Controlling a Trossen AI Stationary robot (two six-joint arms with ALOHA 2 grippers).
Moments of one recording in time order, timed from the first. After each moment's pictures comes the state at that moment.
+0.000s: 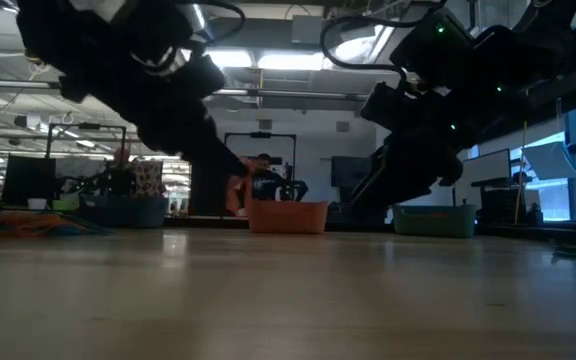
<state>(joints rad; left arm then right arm) -0.03 1.51 0.52 0.43 -0.27 -0.01 0.08 1.64 0.64 0.33 0.17 0.03</state>
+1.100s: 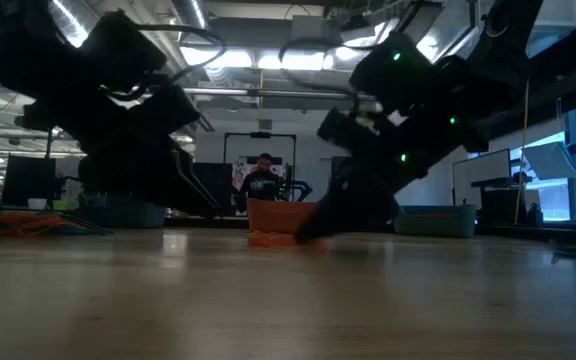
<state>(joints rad) -0.10 1.58 0.38 0.60 -0.24 -0.04 0.08 1.92 0.79 0.48 0.21 0.01</state>
